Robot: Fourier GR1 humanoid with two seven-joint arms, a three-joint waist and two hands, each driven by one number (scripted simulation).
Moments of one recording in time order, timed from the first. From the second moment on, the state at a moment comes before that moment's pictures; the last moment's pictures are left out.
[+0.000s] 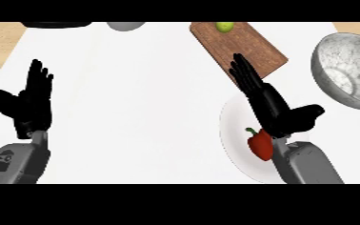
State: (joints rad) left arm -0.21 0.40 -0.02 -1.29 0.32 0.43 -0.04; right arm -0.28 -0.23 0.30 -1.56 -0.30 -0.05 0.01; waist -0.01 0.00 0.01
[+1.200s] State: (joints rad) left arm -0.21 0.33 -0.38 -1.50 0.24 0.08 -0.01; right arm -0.14 -0.66 0.33 -1.65 0.31 -0.08 0.20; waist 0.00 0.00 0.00
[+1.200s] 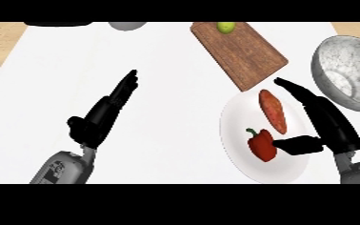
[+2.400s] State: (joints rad) left arm -0.17 0.30 -0.35 -1.57 0.19 0.06 0.03; right arm -0.44 -0.61 0.52 -1.79 0.00 0.53 1.02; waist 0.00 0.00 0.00
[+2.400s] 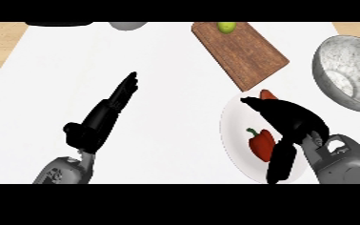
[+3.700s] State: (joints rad) left arm -0.11 0.22 -0.26 -1.59 0.10 -0.04 0.04; right arm -0.22 -0.49 0.49 -1.74 0.57 0.52 0.84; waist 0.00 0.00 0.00
